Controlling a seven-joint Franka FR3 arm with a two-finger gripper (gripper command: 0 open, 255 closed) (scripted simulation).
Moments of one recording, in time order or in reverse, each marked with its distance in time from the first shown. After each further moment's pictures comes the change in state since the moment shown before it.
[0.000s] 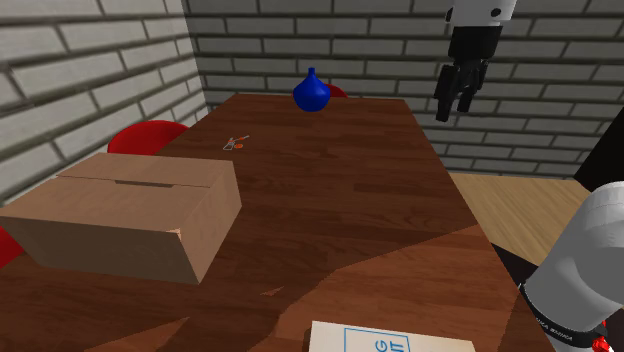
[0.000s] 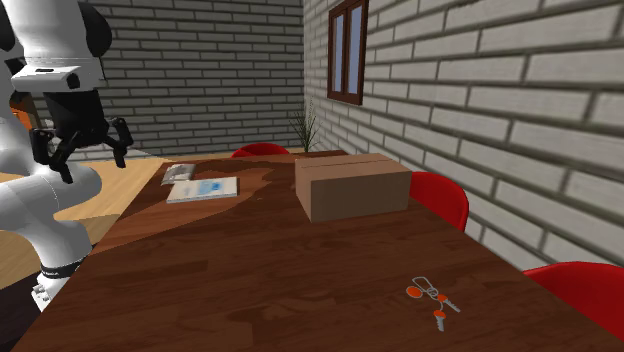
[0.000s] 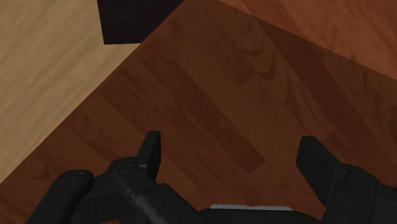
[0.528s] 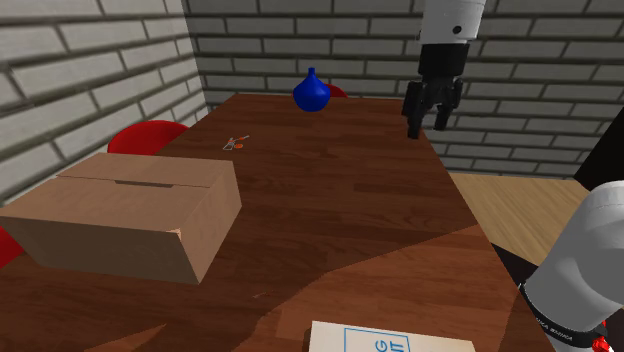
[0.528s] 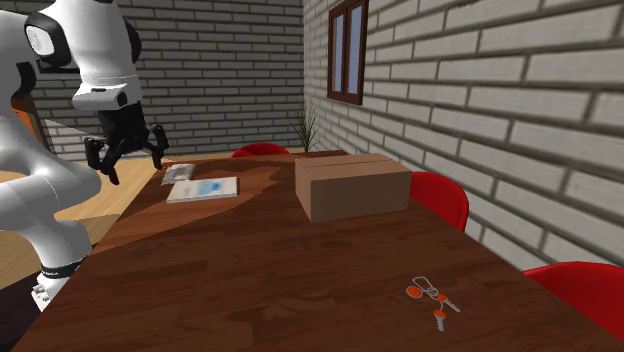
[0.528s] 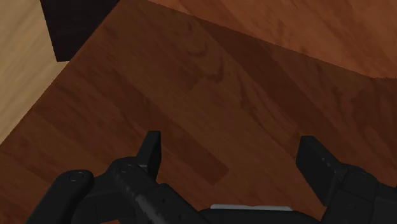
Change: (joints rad) arm 0.028 0.083 0.090 -0.005 0.128 0.040 0.166
